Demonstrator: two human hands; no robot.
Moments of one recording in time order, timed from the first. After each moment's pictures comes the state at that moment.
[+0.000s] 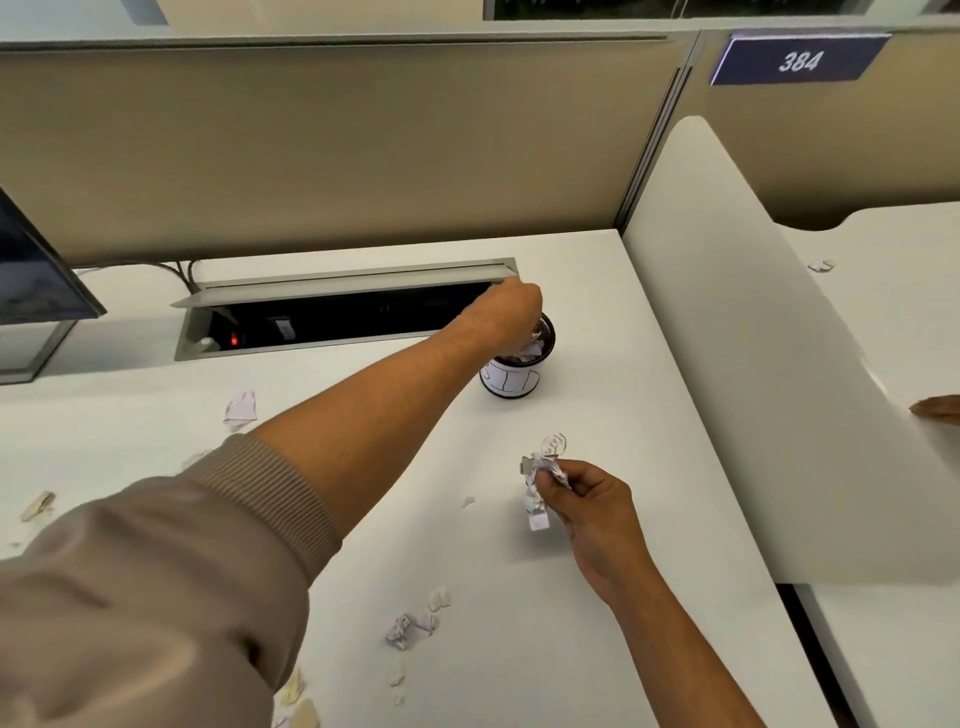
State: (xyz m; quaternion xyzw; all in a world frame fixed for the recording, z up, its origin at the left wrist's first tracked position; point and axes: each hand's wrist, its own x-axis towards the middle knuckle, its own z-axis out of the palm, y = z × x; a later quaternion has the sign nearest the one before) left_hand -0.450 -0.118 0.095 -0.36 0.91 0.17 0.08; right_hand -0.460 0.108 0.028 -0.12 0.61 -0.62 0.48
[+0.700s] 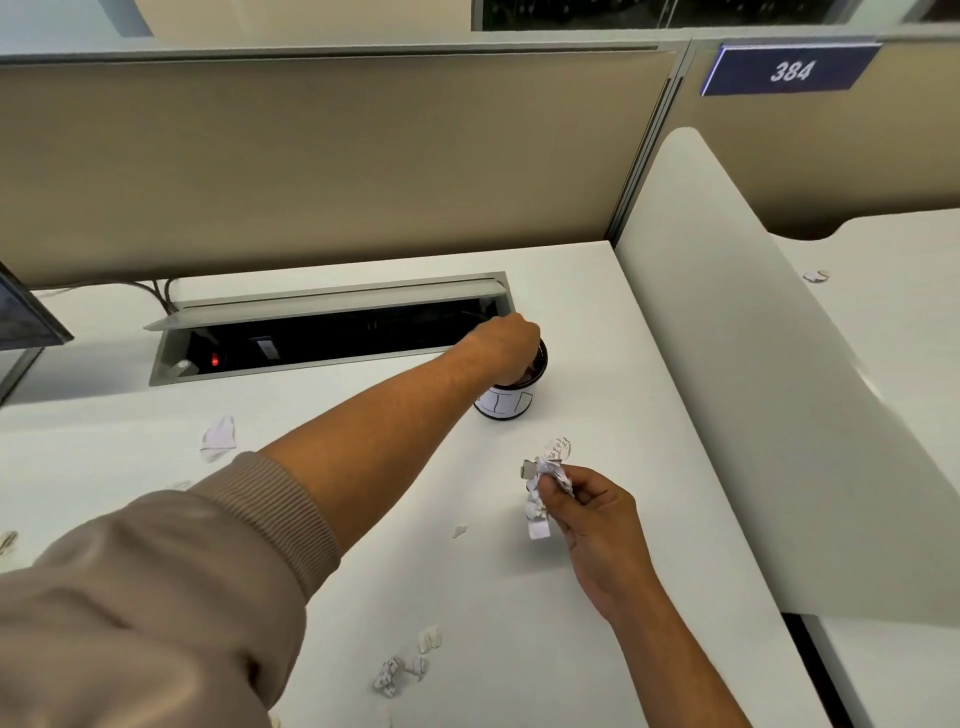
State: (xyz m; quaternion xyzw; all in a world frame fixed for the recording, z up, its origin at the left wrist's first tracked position) left_hand -0.466 -0.119 0.077 -0.32 0.93 0.10 0.16; right_hand -0.470 0.094 0.035 -0.10 0.60 -0.64 0.47
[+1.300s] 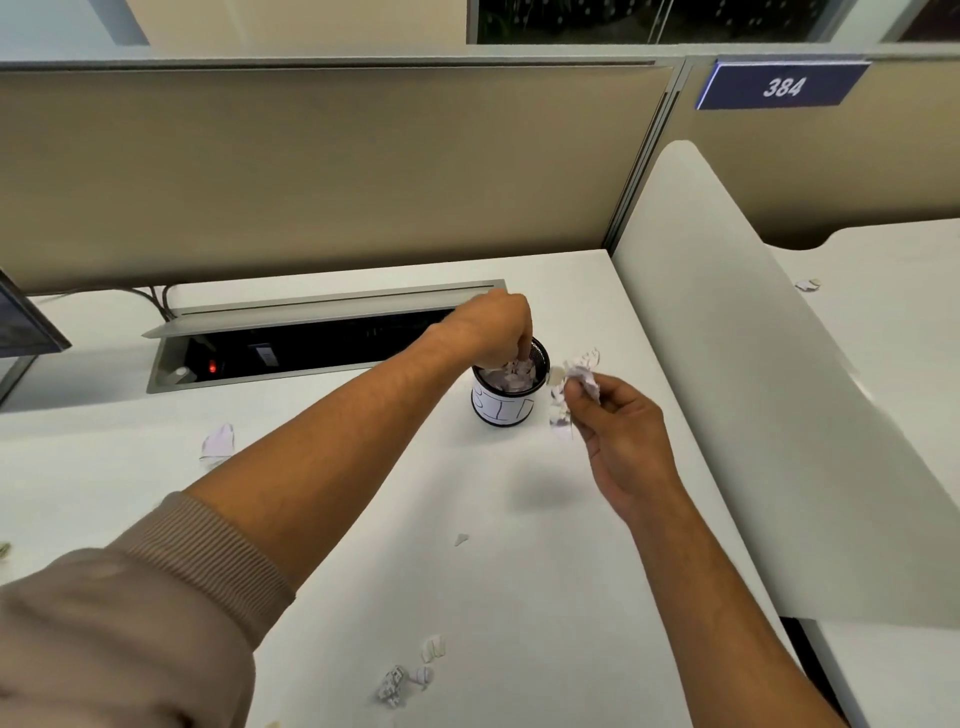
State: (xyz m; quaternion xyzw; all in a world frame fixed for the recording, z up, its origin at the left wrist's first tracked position) left_hand -0.449 -0.146 0.098 -0.32 0.93 0.20 0.06; right_hand -0.511 0.037 0.084 -0.14 0.56 -0.70 0.42
